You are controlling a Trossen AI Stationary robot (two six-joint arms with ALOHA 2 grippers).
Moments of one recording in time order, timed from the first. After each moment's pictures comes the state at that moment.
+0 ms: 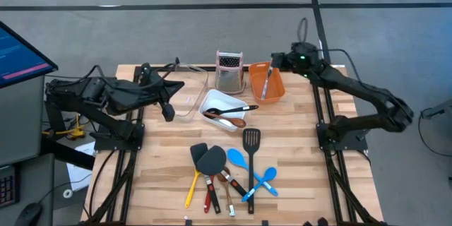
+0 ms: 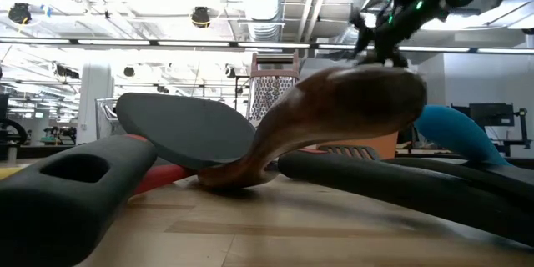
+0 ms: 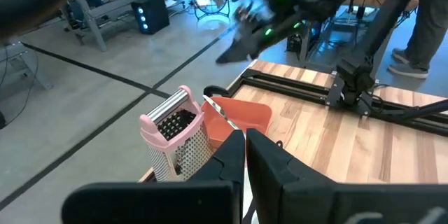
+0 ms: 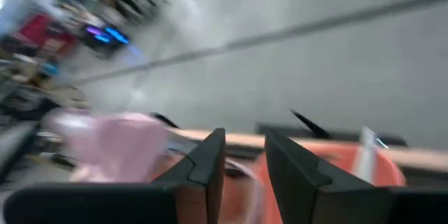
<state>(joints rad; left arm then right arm) -0.29 1.10 1.49 -0.80 -0.83 -0.24 -0.74 1.16 0.81 0.01 0.10 0.67</state>
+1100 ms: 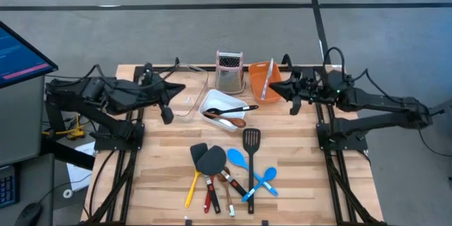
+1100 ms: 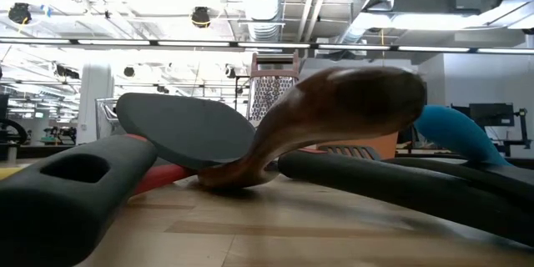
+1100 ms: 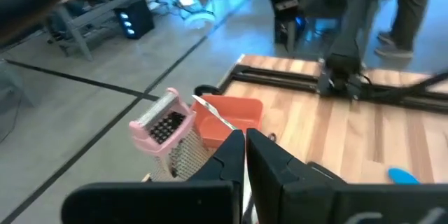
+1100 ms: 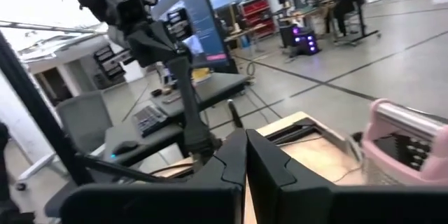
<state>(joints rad) -0.29 1.11 1.49 -0.80 -0.76 -0.15 -0.12 0.83 0.81 0.07 0.07 0.33</state>
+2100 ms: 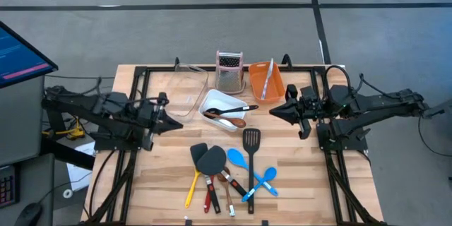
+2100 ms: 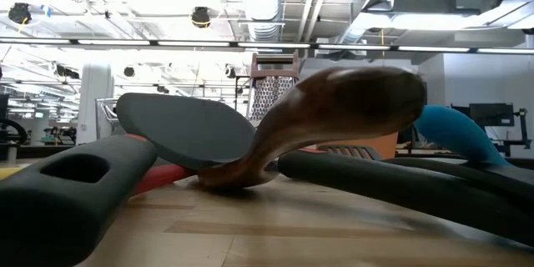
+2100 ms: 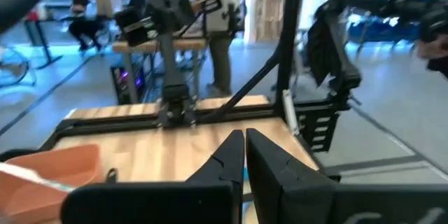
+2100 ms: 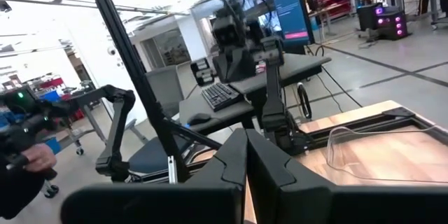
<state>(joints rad) -0.29 0.72 0.79 -0.13 -0.12 0.00 0.16 0.83 0.81 0.09 0.08 0.33</state>
